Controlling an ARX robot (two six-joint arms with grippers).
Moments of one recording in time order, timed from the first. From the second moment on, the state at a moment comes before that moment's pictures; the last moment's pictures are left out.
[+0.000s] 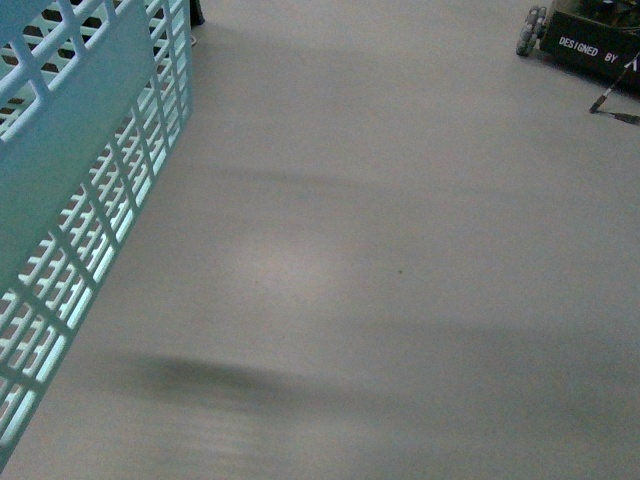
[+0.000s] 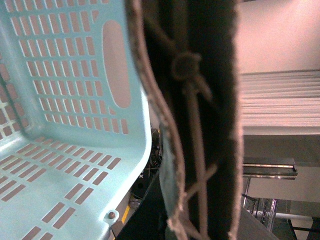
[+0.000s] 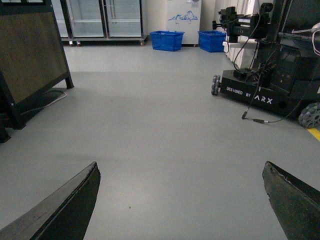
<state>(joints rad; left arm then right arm) -0.18 0.83 0.77 -0.07 -0.16 -1.41 0.00 0.00 0.01 0.00 0.00 0.00</state>
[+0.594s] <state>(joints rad) -0.18 0.83 0.77 -0.07 -0.16 -1.41 0.00 0.00 0.01 0.00 0.00 0.00</state>
